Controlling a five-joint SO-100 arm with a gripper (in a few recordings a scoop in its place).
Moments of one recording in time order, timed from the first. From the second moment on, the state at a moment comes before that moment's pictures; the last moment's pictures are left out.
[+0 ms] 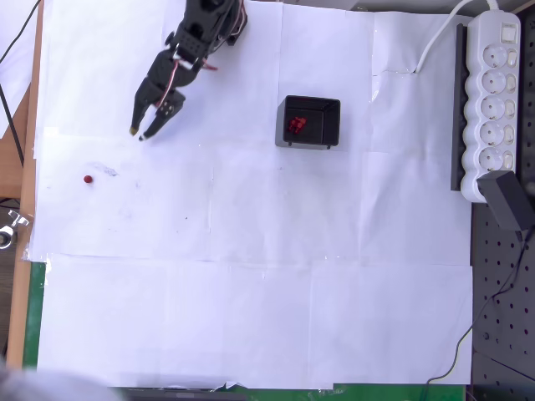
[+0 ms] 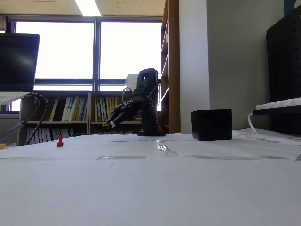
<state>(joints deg) 33.8 88.2 23.2 -37.4 -87.3</state>
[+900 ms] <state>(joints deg) 43.8 118.2 46.7 -48.3 -91.1</state>
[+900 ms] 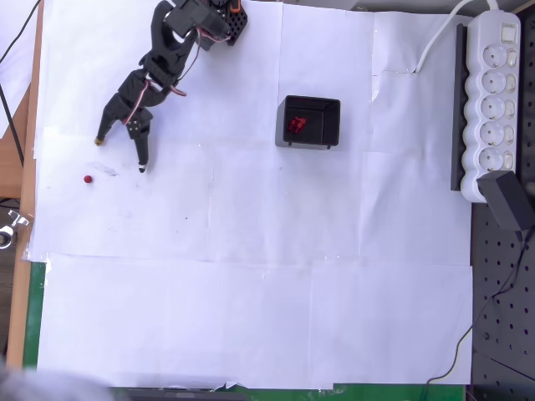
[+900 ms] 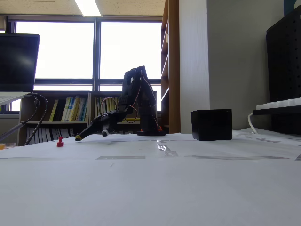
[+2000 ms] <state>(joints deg) 41.9 134.1 73.1 -38.9 -98.8</state>
